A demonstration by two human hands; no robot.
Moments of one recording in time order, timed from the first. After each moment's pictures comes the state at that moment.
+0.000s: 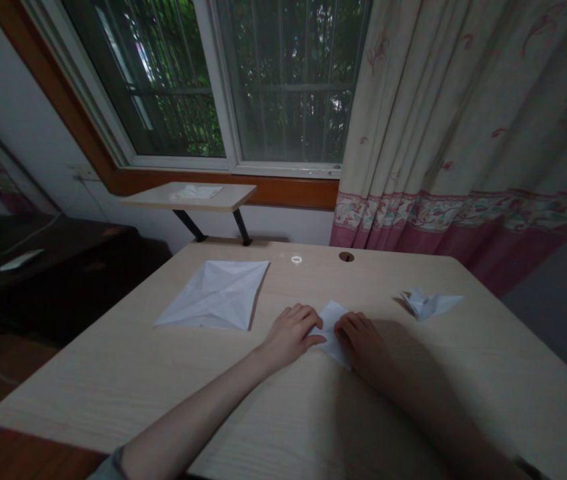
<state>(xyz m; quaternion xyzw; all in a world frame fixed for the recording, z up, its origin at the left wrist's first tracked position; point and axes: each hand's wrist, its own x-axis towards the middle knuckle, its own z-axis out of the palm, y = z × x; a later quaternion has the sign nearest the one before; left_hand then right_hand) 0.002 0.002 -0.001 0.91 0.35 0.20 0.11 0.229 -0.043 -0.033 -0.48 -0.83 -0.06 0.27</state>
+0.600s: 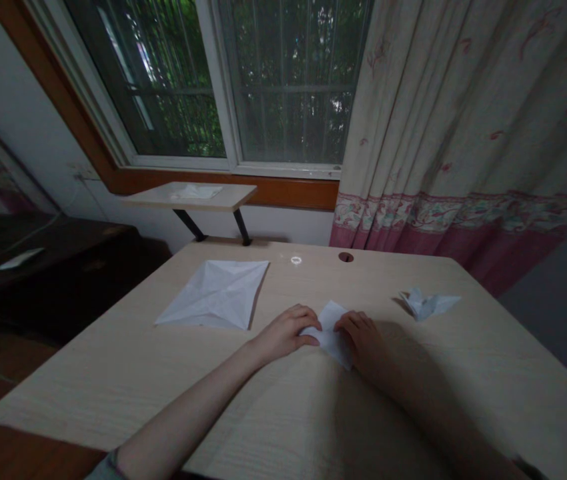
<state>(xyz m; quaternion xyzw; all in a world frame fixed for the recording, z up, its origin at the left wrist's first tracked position) -0.010 0.019 -0.005 0.90 0.23 0.26 0.25 0.233 -0.038 -0.038 -0.48 -0.82 0.01 0.31</state>
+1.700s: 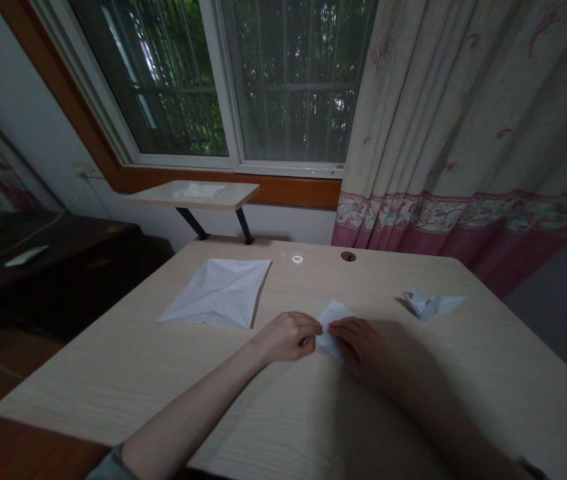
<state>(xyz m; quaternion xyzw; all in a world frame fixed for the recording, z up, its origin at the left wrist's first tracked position) -0.011 0.012 -0.009 0.94 0.18 0.27 0.13 0.228 -0.050 -0.021 -0.41 -0.86 0.01 0.31</state>
